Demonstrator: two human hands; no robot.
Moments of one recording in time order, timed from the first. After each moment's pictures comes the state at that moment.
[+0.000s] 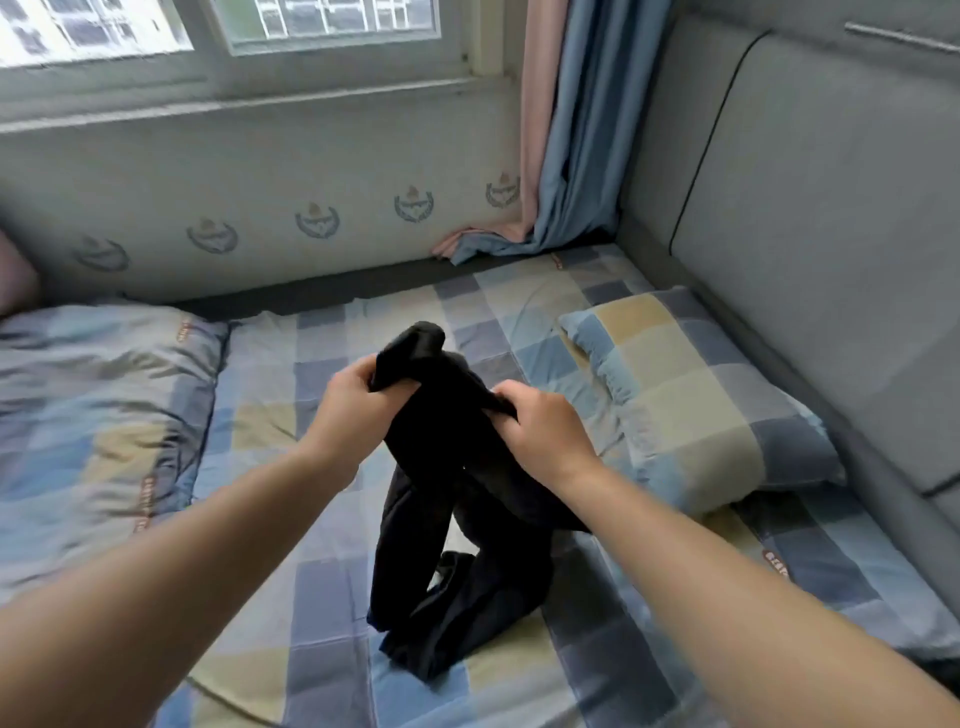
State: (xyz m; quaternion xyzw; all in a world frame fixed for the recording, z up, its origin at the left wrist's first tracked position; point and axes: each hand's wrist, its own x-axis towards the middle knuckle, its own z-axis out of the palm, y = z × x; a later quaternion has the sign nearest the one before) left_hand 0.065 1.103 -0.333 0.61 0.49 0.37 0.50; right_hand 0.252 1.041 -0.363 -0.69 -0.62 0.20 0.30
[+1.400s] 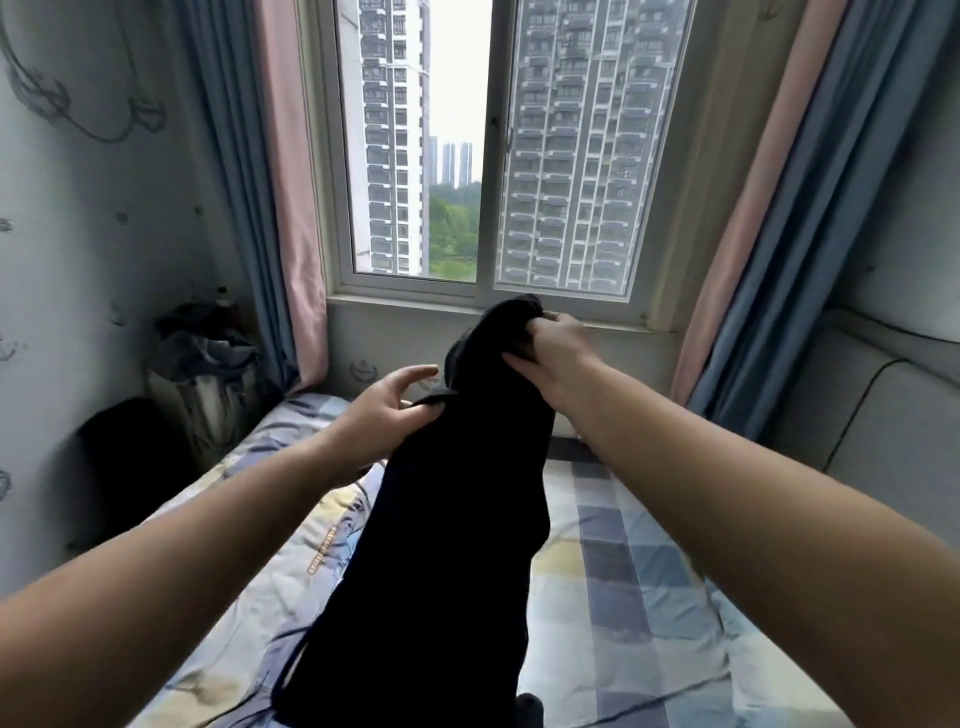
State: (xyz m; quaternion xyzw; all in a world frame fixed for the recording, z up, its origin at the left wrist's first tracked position) left_hand -0.124 0.953 -0.093 0.60 0.45 0.49 0.45; right_hand 0.056 1.001 -0.019 -0.42 -0.40 0.58 0.57
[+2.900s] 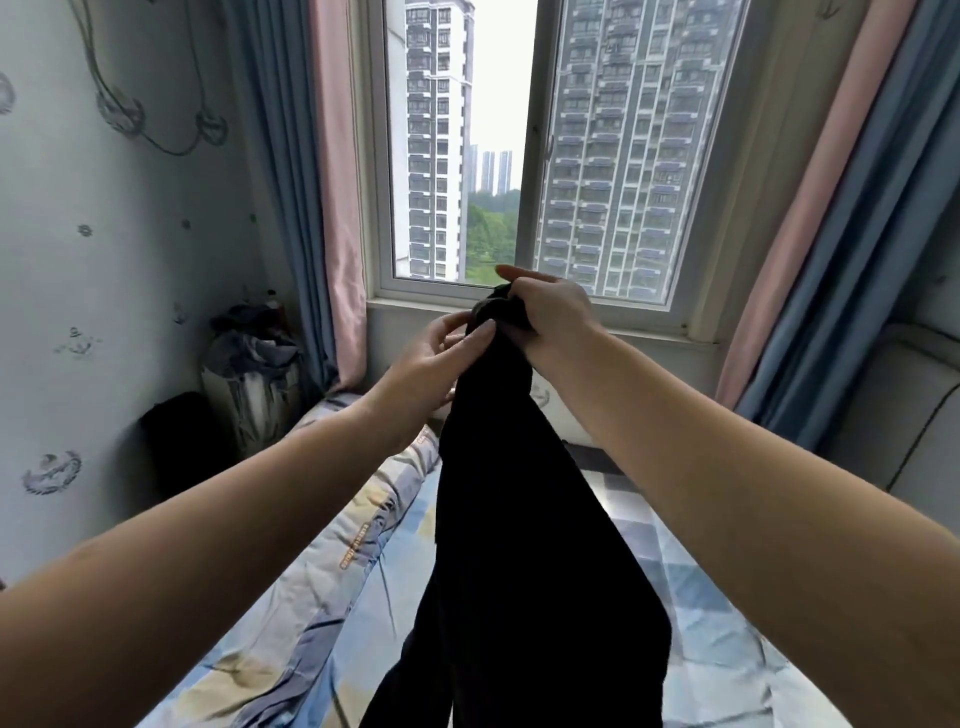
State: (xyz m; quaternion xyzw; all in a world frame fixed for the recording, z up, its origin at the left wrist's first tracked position) left_hand -0.099 0.924 -0.036 0.56 0.41 0.56 0.45; right_hand 0.017 0.985 0.015 -0.37 -0.45 0.57 0.58
